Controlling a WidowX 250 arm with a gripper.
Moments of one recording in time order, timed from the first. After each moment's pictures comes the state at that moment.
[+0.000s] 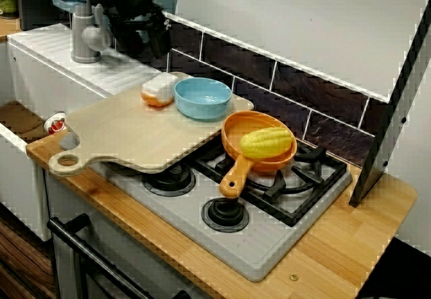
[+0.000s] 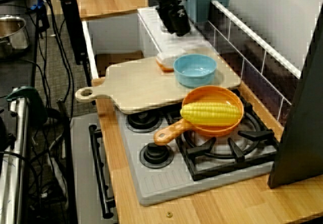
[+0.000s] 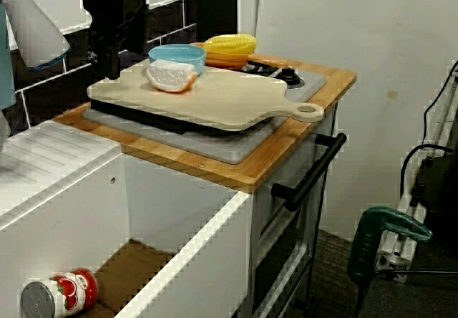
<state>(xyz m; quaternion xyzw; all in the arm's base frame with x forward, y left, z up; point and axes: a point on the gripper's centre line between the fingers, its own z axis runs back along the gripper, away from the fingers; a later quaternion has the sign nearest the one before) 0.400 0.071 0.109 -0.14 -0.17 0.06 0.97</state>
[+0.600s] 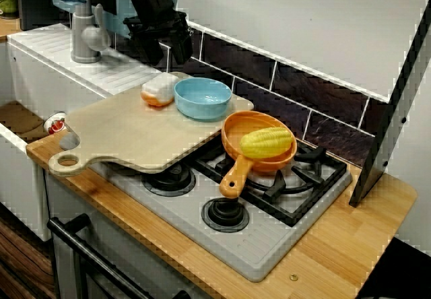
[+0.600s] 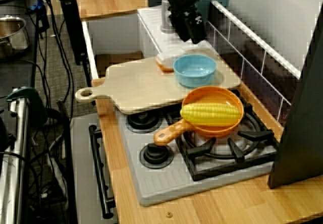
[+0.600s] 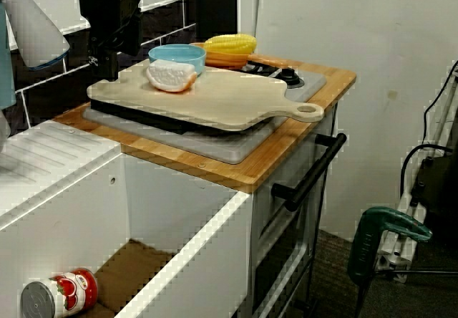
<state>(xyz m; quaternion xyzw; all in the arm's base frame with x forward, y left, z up) 0.418 0.056 0.097 -0.15 -0.17 0.09 0.97</state>
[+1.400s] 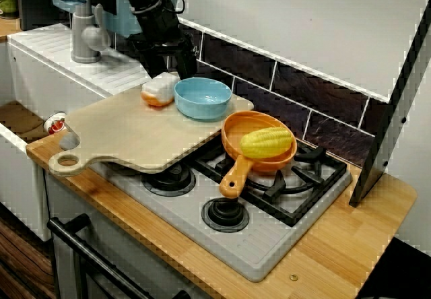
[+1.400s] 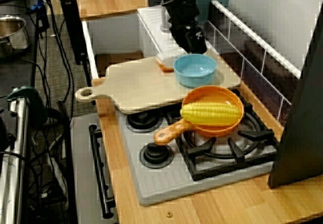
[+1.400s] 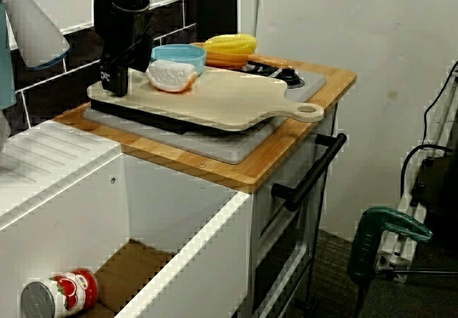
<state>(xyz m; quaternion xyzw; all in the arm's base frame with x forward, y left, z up) 0.414 0.046 0.075 -0.13 -0.18 0.09 0.97</state>
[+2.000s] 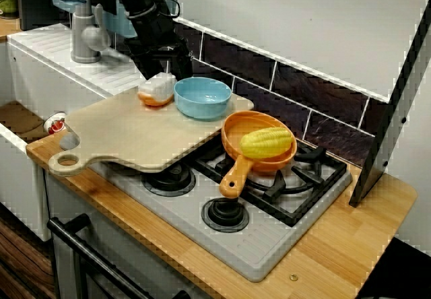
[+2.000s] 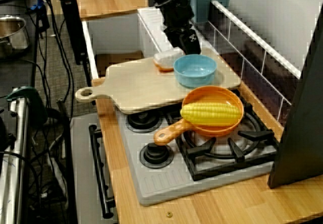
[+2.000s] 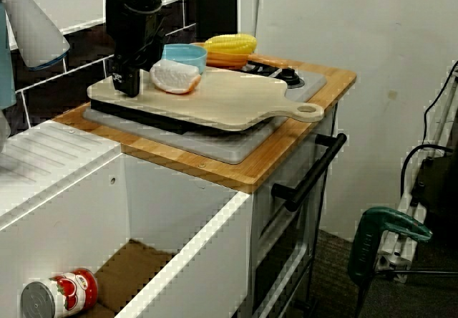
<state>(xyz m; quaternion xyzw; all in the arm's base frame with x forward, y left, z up) 0.400 0.041 0.075 -0.14 -0.17 0.08 0.97</state>
